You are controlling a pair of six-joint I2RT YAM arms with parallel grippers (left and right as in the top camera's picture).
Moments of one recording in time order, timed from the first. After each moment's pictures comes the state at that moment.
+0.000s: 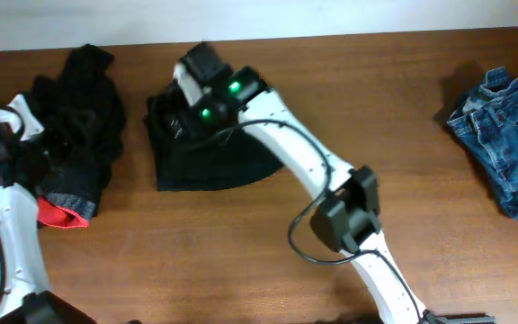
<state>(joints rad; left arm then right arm) 0.44 1.52 1.23 -0.54 0.63 -0.32 0.64 2.44 2.54 -1.09 -0.30 0.18</state>
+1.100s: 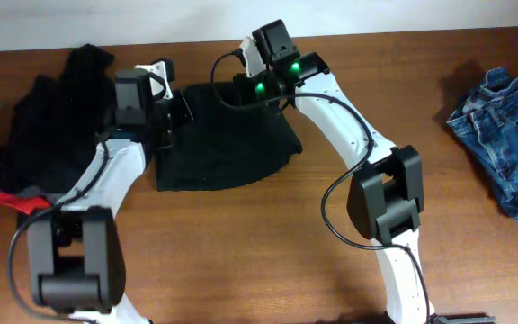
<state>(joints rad) -0.07 1.87 1.24 -0.03 0.46 -0.43 0.43 2.33 2.15 -0.79 -0.49 0.33</state>
